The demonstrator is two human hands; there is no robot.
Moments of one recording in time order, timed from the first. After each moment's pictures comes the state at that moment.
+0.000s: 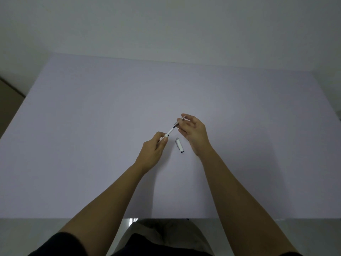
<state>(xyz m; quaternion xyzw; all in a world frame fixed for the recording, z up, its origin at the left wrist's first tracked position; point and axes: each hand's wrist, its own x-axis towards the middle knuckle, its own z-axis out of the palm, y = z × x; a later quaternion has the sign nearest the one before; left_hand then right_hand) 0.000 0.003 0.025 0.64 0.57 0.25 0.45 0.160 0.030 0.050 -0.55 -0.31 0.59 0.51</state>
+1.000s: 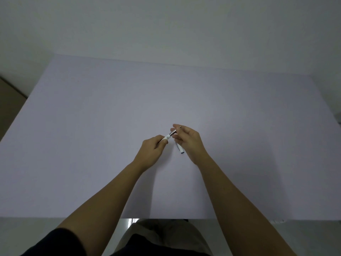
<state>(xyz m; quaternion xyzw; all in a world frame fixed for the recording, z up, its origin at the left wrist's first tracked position) -0.005 0.004 0.038 0.65 0.58 0.24 0.43 0.150 0.013 0.039 -0.56 -0.35 0.60 0.46</state>
